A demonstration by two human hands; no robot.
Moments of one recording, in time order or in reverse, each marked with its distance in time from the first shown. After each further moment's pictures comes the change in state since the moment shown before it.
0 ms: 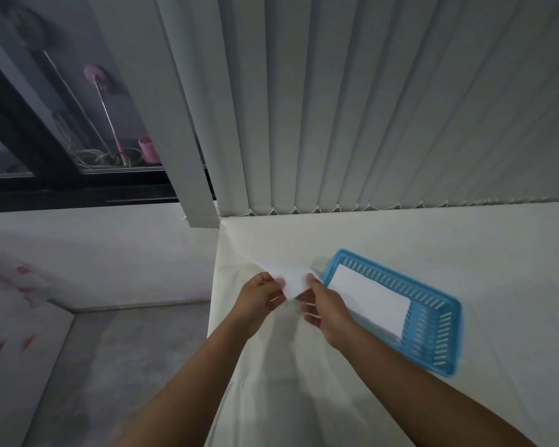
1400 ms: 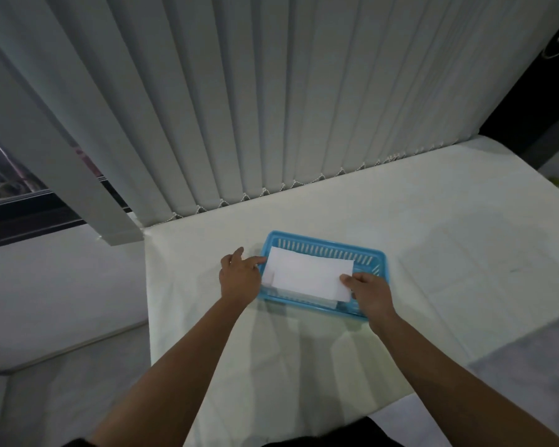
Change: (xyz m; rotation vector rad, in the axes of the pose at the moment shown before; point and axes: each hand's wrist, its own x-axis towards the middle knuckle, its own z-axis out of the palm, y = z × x) left_hand 0.055 -0.034 0.080 1.575 0.155 0.363; right_hand 0.000 0.030 -0.182 -0.076 0.476 -0.236
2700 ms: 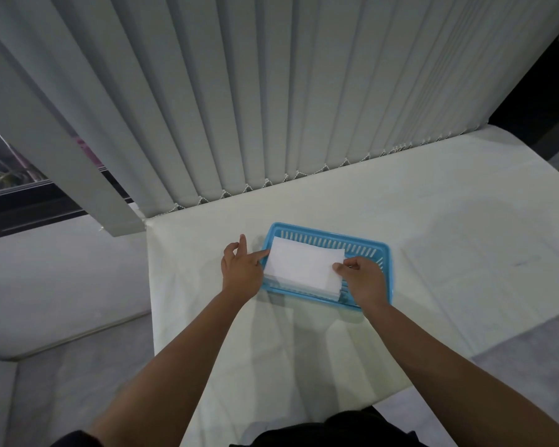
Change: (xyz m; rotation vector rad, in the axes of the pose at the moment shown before) left_hand 0.005 -0.013 0.014 0.072 -0.002 0.075; right_hand 0.002 -0.010 0.017 -0.173 0.023 -0.089
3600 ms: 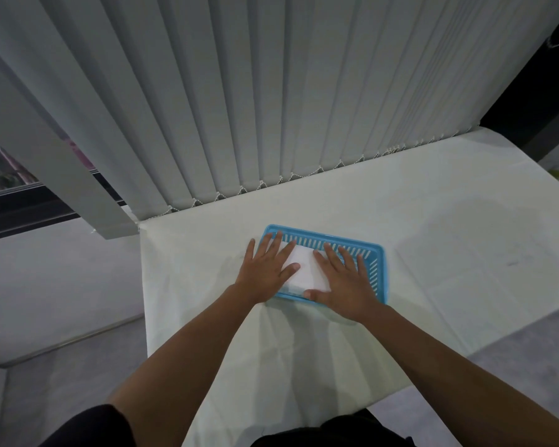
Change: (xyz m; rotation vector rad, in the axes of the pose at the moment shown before) left_hand 0.001 0.038 -0.001 0.252 -0.129 0.401; right_hand 0.009 0.022 0.006 -0.993 -0.276 -0.590
